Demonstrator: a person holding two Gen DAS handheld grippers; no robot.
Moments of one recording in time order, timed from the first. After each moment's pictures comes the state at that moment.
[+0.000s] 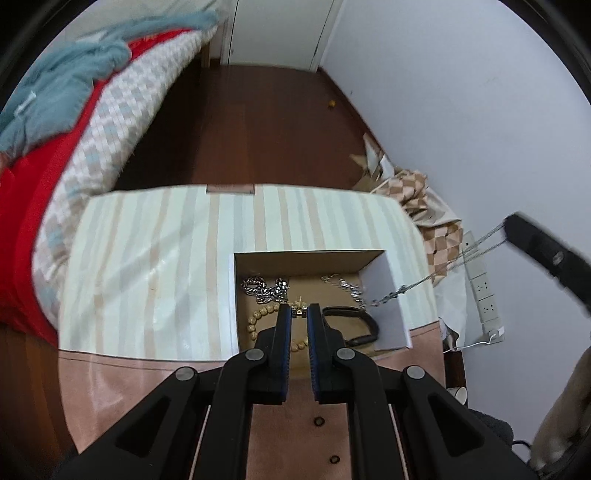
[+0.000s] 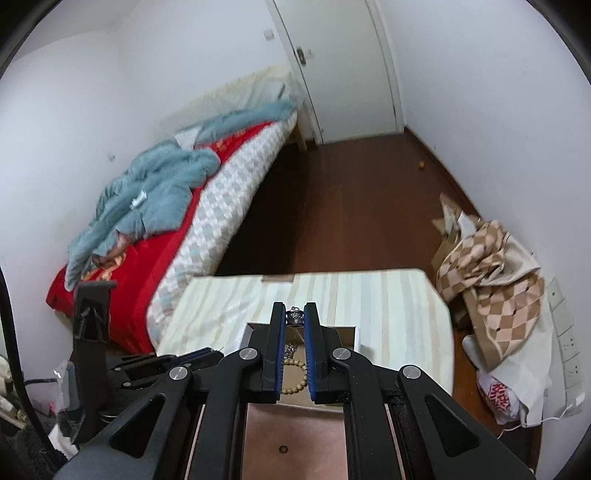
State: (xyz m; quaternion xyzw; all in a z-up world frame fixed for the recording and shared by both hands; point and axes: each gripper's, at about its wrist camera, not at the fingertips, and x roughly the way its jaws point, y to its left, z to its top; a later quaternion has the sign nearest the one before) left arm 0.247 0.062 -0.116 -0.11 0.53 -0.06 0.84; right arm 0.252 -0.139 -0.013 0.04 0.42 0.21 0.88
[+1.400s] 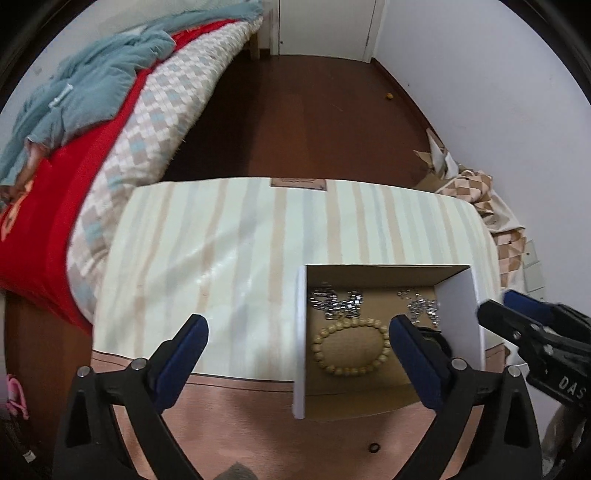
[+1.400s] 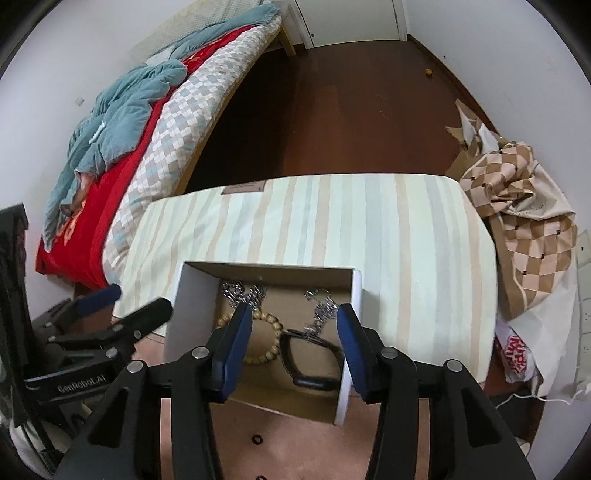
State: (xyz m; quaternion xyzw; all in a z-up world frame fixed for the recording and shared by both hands) left arm 0.264 0.082 -0.139 -0.07 0.54 0.06 0.83; right arm 0.313 -0.122 -0.129 0.00 0.57 0.19 0.80
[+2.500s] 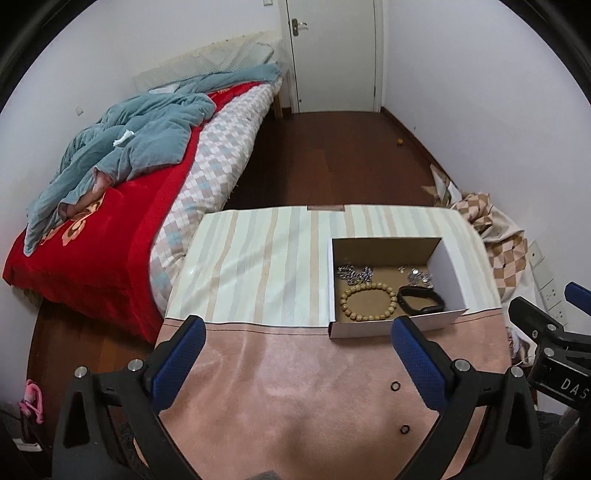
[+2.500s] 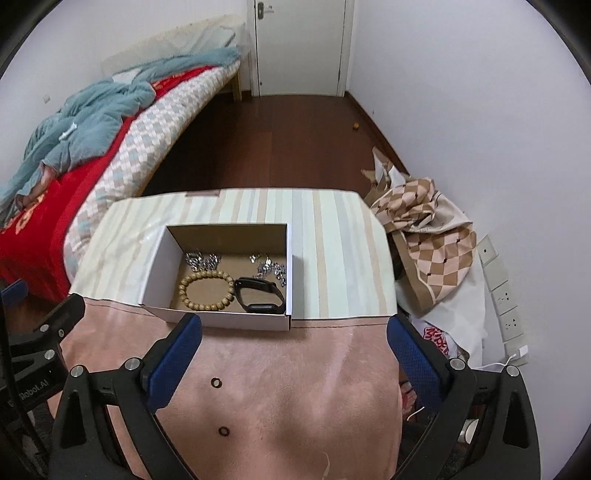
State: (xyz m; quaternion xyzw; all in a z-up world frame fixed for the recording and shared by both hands) left arm 0.127 0.062 -0.068 -0.02 0.44 0.11 0.89; right arm 0.164 -0.138 -0.055 -0.08 0.46 0.06 0.88
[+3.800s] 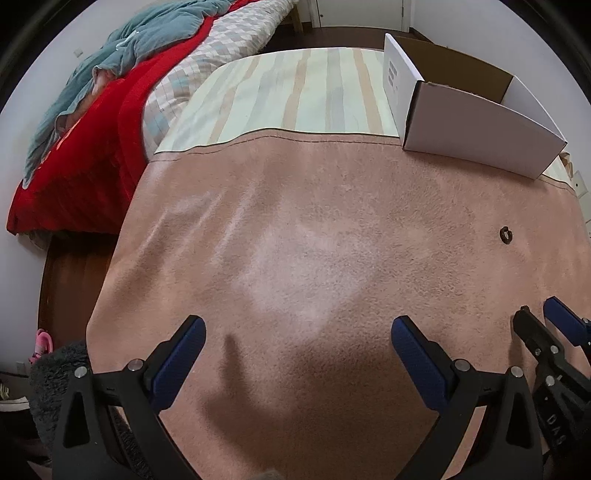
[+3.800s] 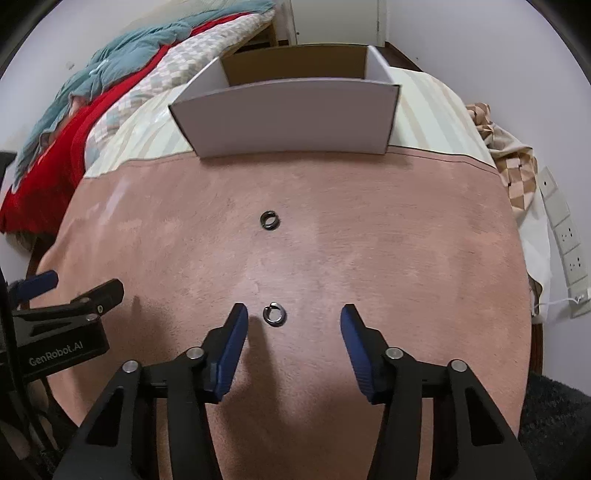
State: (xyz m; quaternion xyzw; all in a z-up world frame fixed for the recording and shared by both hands) left arm 0.074 0.088 -0.236 -0.02 0.58 0.15 0.80; right arm 0.074 -0.108 -0.237 -0.07 0.54 0.14 0.83
